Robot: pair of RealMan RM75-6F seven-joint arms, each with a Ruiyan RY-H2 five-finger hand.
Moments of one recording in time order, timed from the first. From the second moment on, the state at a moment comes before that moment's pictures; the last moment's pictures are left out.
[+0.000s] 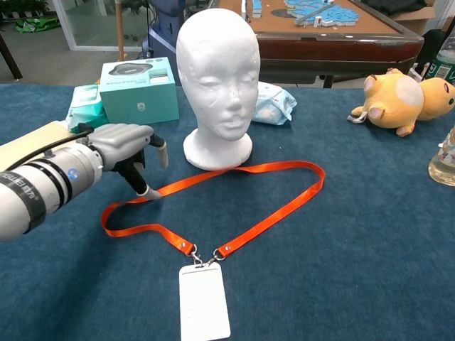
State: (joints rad) left arm -0.79 -1.80 -0.23 -1.35 0.83 1.07 0.66; right arm 0.16 -0.92 0.12 -1.91 -1.40 1.40 -0.08
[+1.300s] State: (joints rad) left arm -0.88 -1.80 -0.28 -1.36 0.64 0.98 0.69; right arm 0.15 -0.91 0.12 -1.91 -1.39 1.42 -0.07
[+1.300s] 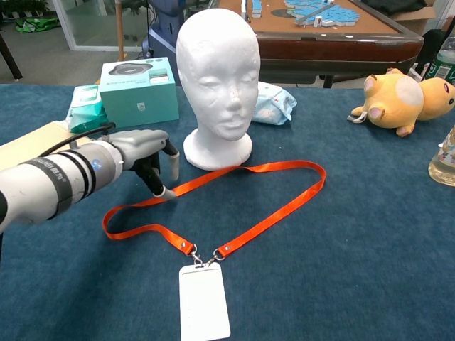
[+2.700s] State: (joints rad) left arm -0.95 -1.82 -0.25 -1.36 0.53 0.98 0.70; right arm 0.12 -0.90 0.12 -1.90 -1.40 1.44 -0.06
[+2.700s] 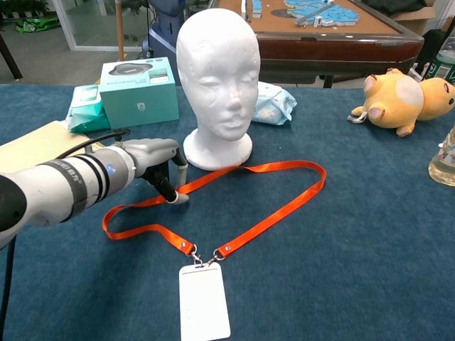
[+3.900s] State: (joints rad) left arm -0.96 -1.80 -0.25 -1.39 0.53 0.98 0.67; right arm 0.12 -0.90 0.12 -1.91 -1.40 1.44 -0.06
